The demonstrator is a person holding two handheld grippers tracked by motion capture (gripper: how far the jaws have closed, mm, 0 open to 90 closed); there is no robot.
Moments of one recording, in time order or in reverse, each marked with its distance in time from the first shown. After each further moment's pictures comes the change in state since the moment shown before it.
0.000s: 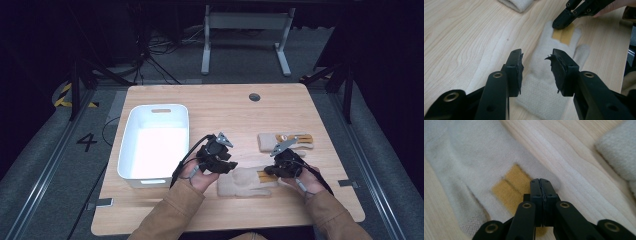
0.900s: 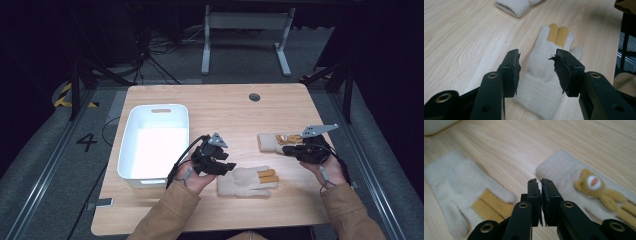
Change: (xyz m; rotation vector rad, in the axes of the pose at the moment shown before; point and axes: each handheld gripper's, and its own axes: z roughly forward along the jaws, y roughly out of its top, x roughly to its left) left arm 0.000 -0.012 -0.016 -0.057 -0.028 0.011; right arm -0.043 -0.015 -0.067 -0.285 -0.071 0.110
